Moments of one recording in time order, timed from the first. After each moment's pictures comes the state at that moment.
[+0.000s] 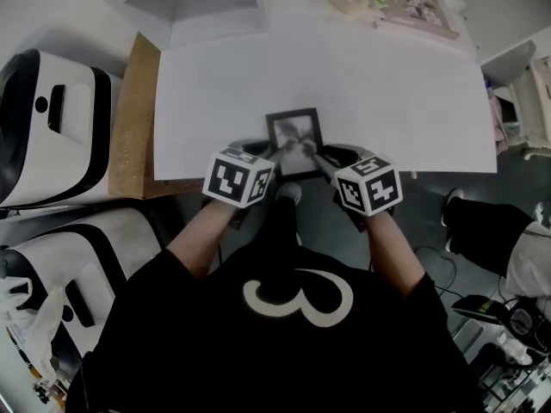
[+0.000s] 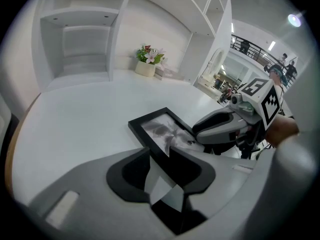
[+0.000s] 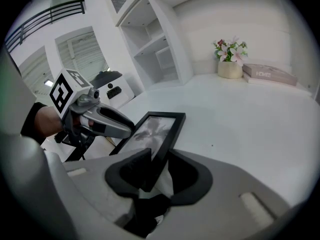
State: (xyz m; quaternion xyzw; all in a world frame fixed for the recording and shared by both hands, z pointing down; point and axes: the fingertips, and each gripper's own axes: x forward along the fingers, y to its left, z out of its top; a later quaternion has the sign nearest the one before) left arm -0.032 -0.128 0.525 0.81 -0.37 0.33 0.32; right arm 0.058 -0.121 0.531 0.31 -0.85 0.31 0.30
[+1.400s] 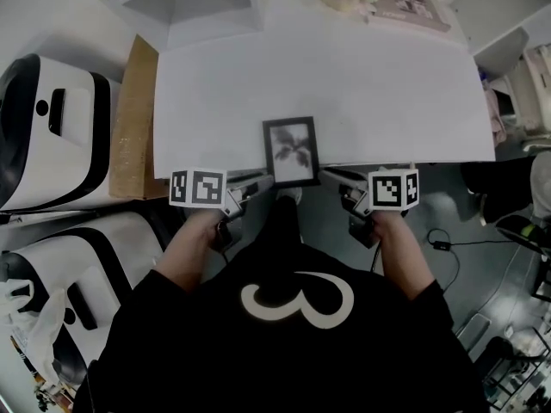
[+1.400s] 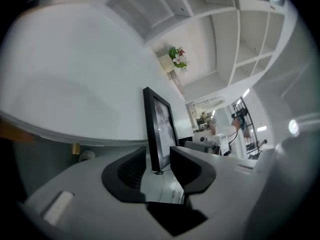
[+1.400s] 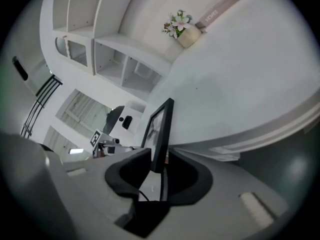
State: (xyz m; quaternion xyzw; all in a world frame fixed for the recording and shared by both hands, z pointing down) left arm -0.044 -0.049 0.531 0.74 -0.28 0.13 0.61; right arm 0.071 -0.062 0.534 0.24 -0.78 0.57 0.11
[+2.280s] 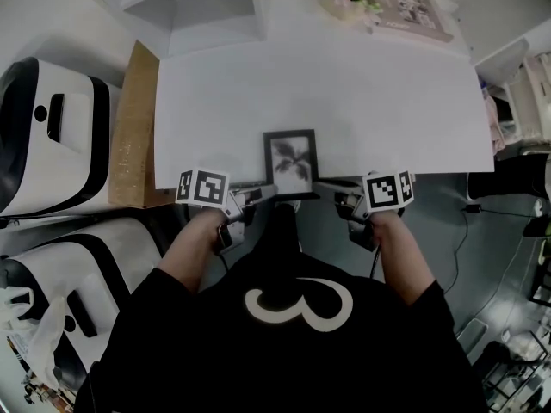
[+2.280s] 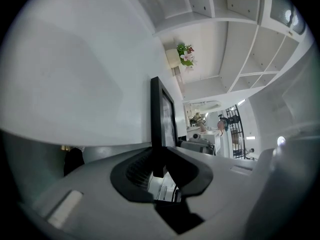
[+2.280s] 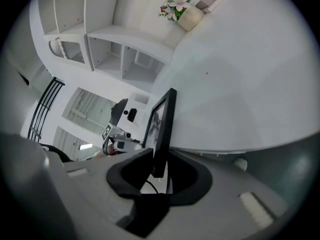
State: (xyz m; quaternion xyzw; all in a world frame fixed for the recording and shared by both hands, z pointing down) left arm -0.035 -0.056 0.547 0.71 -0.21 0.10 0.67; right arm 0.050 -0.067 0.541 0.17 -0.77 0.60 0.13
